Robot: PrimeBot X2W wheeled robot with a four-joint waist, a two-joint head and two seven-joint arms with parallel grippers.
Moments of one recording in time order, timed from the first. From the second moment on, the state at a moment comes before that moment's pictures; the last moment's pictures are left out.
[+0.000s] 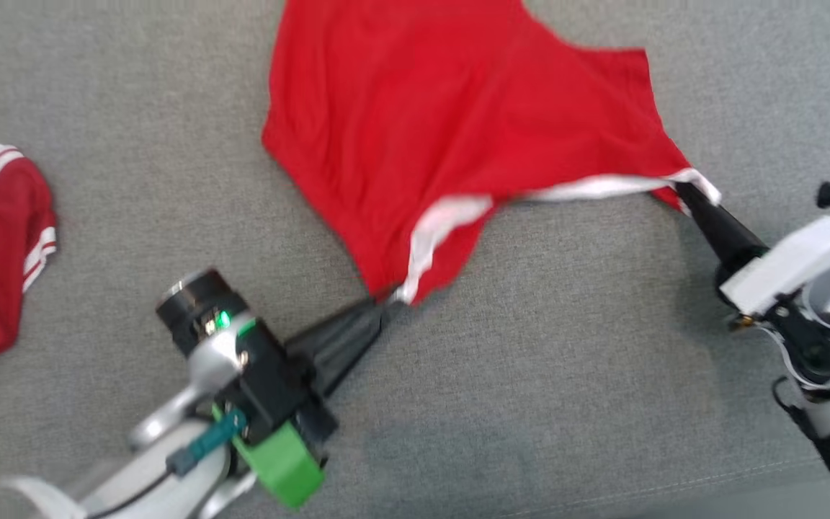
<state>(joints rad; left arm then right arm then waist) -0.55 0.54 -0.88 -0.04 -0.36 -0.13 -0.26 -0.43 -0.39 0.22 0.23 1.12 0.13 0.18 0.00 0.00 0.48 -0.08</state>
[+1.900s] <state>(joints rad) -0.62 0.42 -0.79 -0.04 -0.58 -0.13 -0.26 -0.90 -0.46 0.04 0.29 0.86 0.13 0.52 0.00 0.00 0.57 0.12</state>
